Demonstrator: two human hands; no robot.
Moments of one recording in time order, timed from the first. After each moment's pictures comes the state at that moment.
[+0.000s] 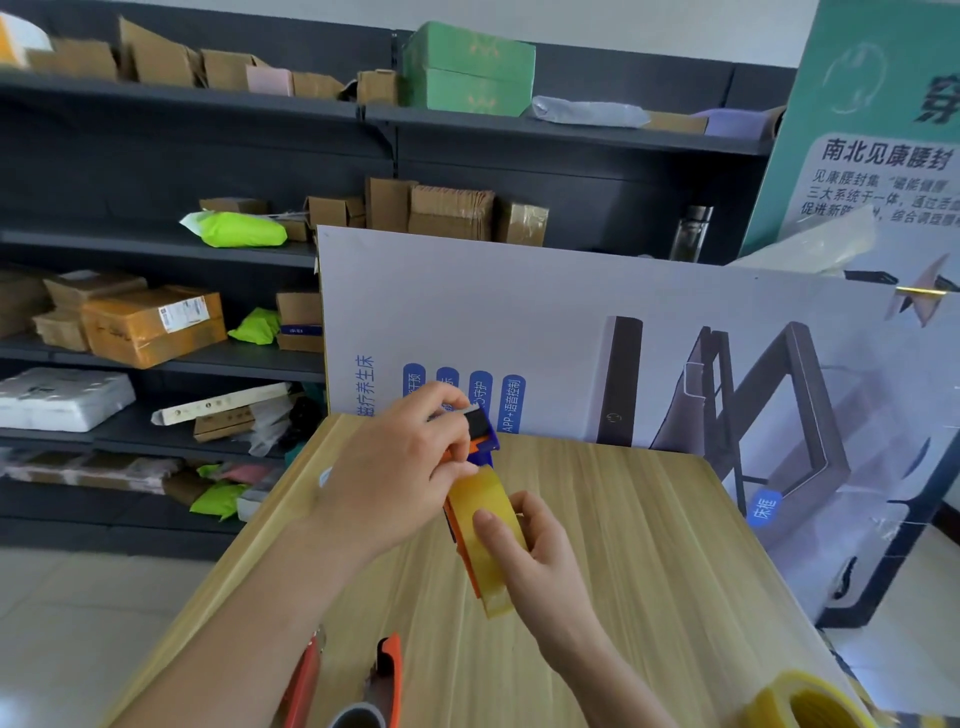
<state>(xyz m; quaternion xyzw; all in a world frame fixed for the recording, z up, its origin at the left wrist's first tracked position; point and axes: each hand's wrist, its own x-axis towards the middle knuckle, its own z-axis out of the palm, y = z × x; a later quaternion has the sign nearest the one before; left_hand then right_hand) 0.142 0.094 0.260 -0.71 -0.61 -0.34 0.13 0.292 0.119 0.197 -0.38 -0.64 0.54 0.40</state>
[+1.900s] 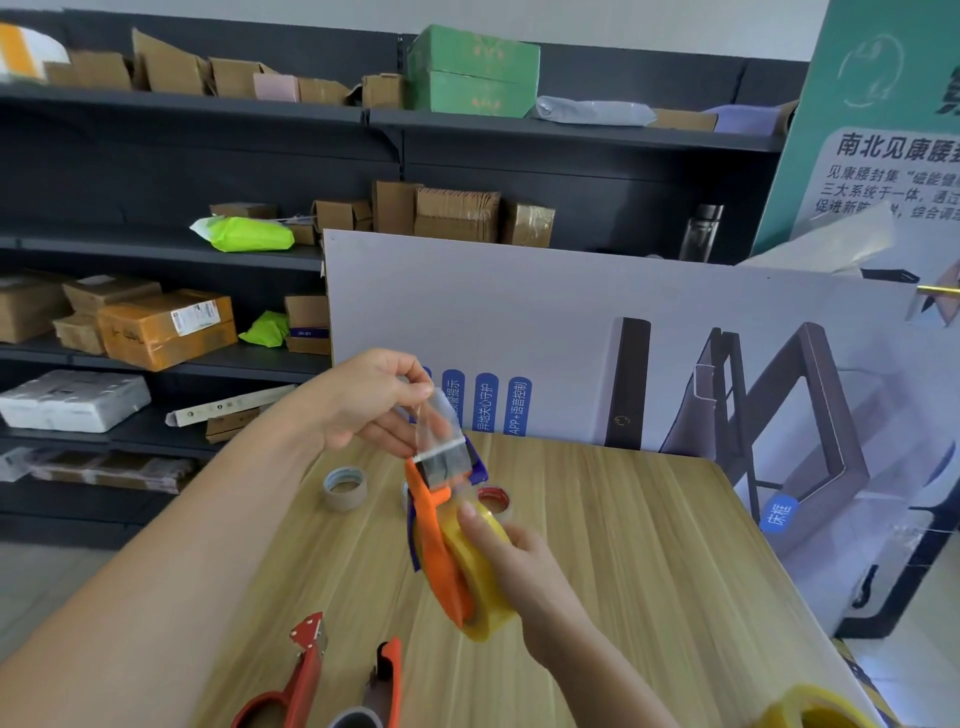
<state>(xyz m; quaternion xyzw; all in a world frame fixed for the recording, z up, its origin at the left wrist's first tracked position) 0.110 0.128 0.314 -0.50 -0.67 -0.39 -0.37 0.288 0.148 0.177 -0.40 -0.59 0.64 0.27</state>
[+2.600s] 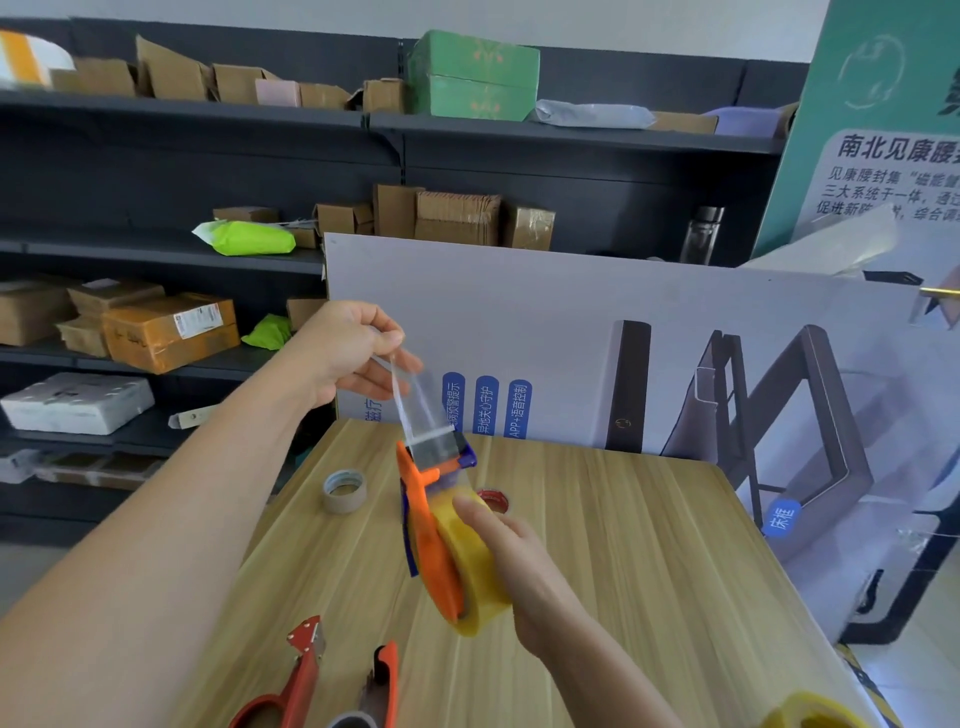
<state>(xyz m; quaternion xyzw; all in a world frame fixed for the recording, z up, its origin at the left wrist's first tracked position) 0.087 0.152 0.332 -0.45 -0.68 -0.50 -0.28 0.286 0.153 0.186 -0.39 -0.57 0.67 0.27</state>
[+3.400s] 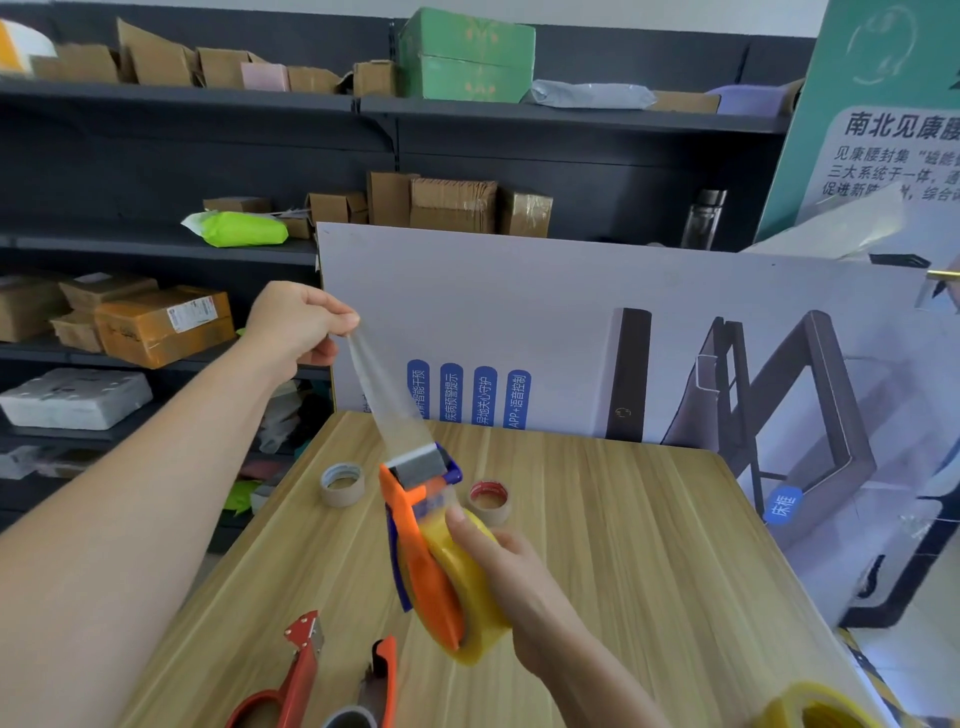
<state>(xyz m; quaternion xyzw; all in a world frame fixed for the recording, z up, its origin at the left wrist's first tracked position) 0.036 0.183 0.321 -0.36 -0.73 -0.56 -0.16 0.289 0.152 0.171 -0.40 -0.57 0.68 0.24</state>
